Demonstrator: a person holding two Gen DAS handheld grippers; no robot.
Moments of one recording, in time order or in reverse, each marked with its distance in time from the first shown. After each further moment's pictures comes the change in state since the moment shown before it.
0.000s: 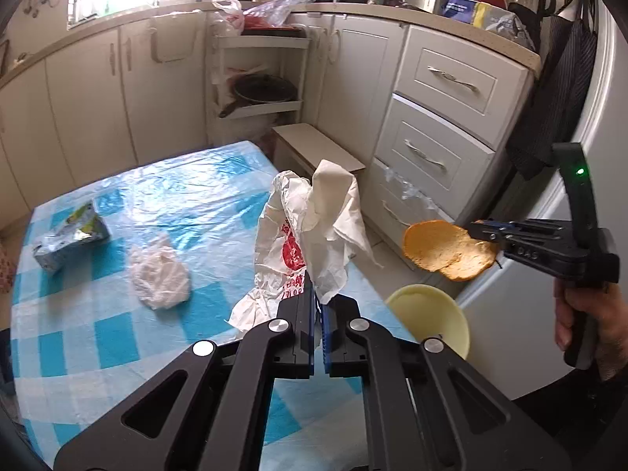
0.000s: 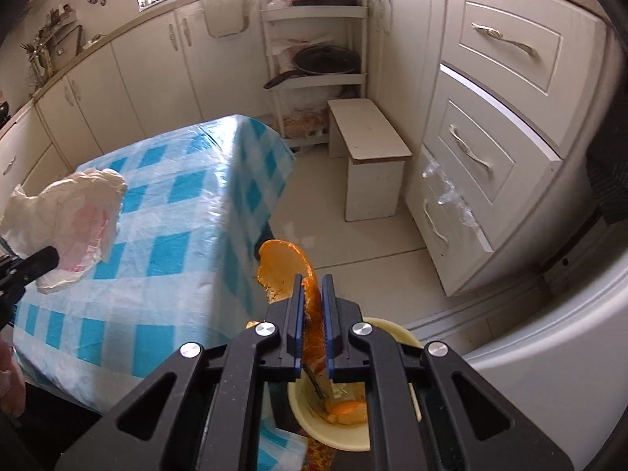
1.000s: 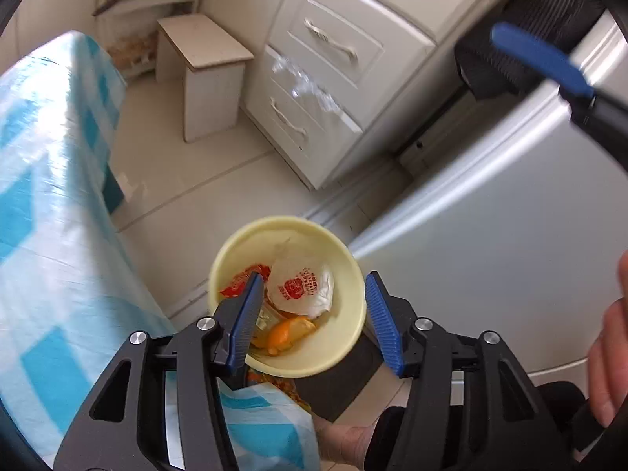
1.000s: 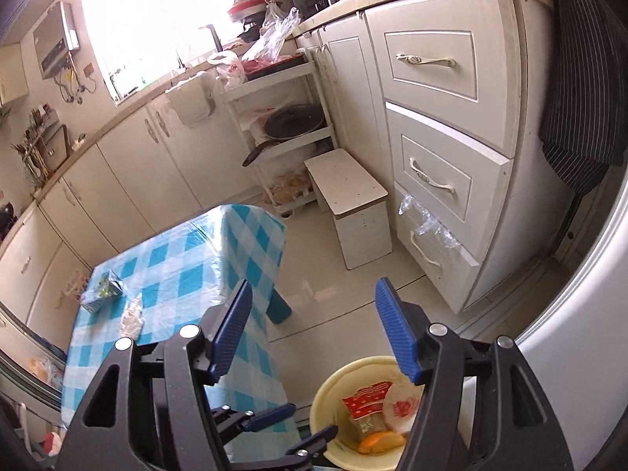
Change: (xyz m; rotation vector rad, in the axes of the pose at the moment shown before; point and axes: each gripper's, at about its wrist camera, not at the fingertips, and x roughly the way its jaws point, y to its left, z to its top) left arm 0.163 -0.143 -0.024 -0.052 0.333 -0.272; right arm -0.057 -0.054 0.023 0.260 -0.219 0.103
